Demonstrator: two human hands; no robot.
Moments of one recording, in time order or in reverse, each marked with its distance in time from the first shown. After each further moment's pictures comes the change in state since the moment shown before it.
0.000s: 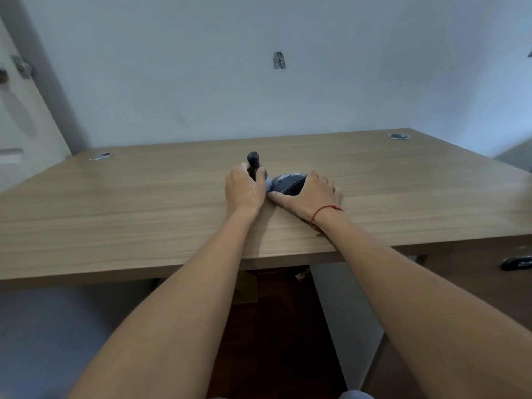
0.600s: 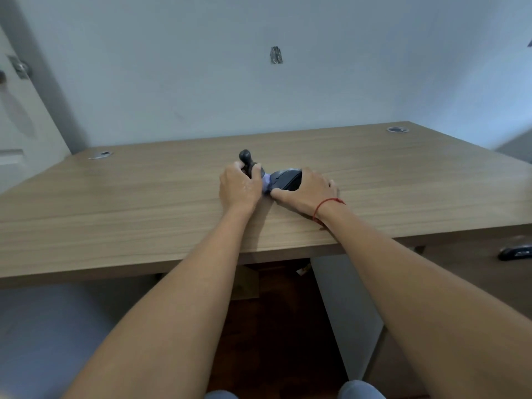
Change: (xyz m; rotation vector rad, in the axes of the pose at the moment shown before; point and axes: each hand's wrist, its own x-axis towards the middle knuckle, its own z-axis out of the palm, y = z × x) left_hand -0.004 0.001 -0.005 0.043 -0.028 -0.074; right_hand 0.002 0.004 -0.002 0.024 -0.066 -0.054
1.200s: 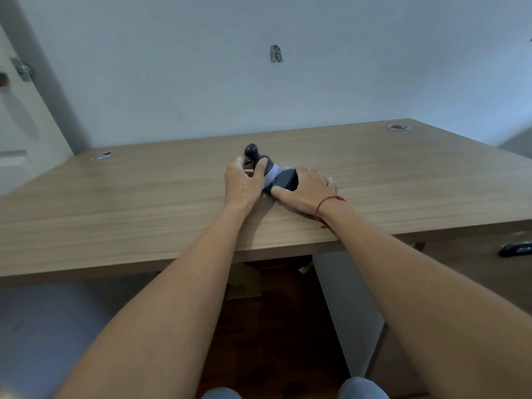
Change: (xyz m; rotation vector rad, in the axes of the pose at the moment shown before) left_hand -0.002 0.005 -0.002 -0.231 -0.105 -0.006; right_hand 0.000 0.000 0.000 0.015 -0.076 -0.056
